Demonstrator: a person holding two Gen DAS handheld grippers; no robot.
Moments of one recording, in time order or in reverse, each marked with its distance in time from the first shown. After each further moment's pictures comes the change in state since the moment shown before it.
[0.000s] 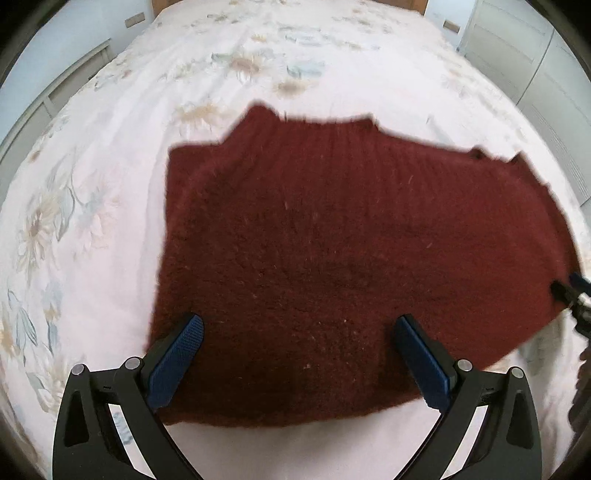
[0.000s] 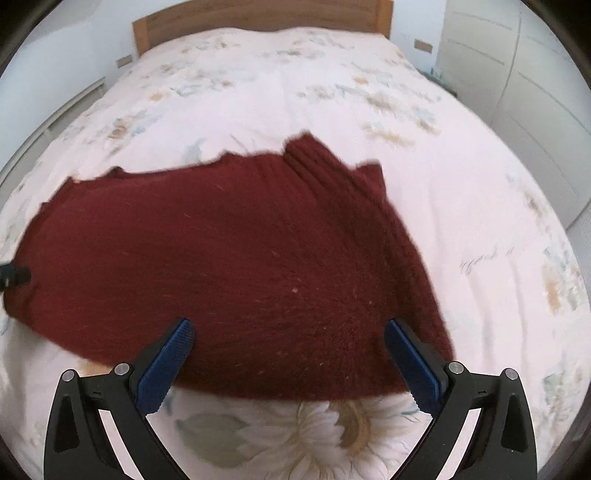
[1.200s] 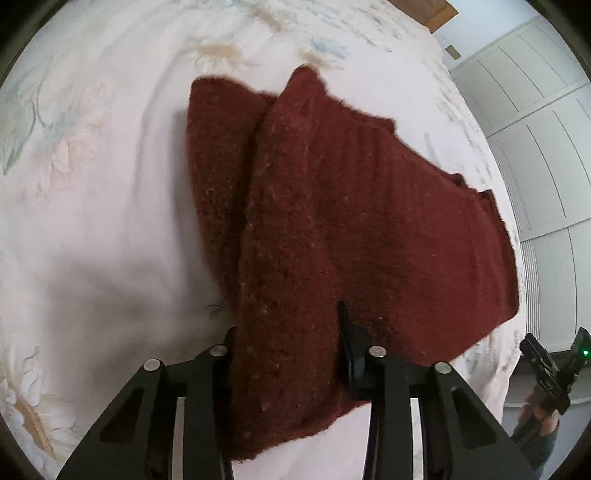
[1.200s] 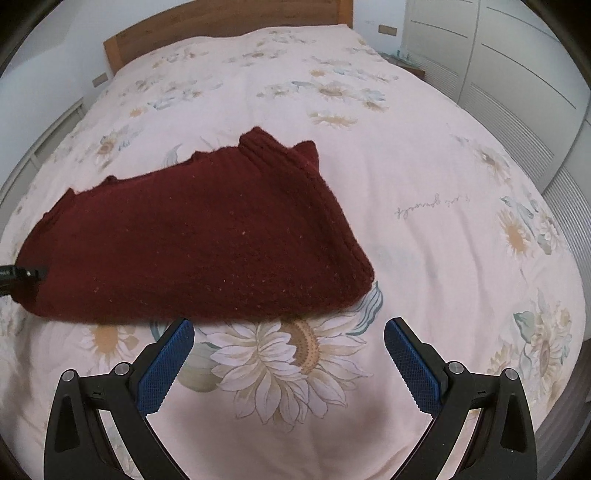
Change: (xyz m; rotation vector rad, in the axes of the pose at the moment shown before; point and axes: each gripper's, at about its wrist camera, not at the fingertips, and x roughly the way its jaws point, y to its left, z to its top) left arm 0.015 0.066 0.011 -0.169 0.133 -0.330; right arm -0.051 -0.043 -0.040 0.131 0.031 -0.022
